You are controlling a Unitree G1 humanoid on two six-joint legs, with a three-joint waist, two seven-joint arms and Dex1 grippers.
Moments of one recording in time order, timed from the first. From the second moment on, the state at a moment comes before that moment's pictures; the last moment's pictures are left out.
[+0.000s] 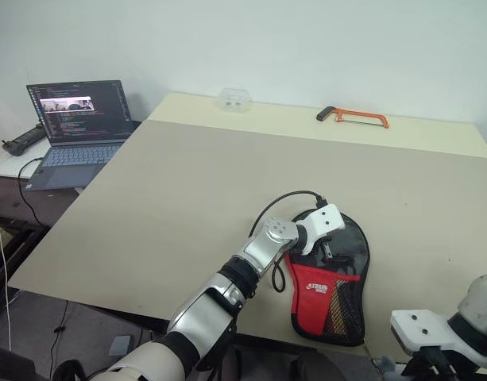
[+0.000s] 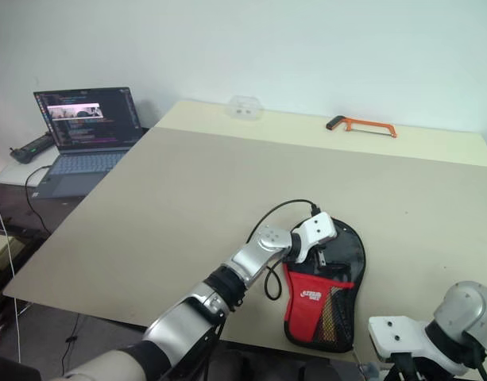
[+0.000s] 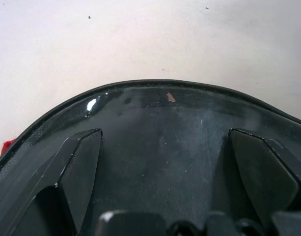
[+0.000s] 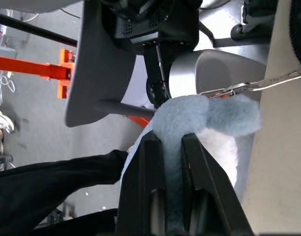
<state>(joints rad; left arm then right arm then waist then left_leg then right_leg) -0.78 -0.08 -0.48 0.75 0.07 0.09 -0.79 0.32 -1.45 0.06 -0.73 0.40 0.64 1.38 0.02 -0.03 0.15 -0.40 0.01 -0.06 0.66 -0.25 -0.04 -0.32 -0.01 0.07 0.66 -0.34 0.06</state>
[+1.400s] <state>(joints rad) -0.55 0.78 0.00 -0.23 -0.53 0.74 -1.33 -0.42 -1.27 0.04 0.14 0.36 0.43 1.53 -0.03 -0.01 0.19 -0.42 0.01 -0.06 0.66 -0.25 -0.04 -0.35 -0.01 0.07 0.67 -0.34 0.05</state>
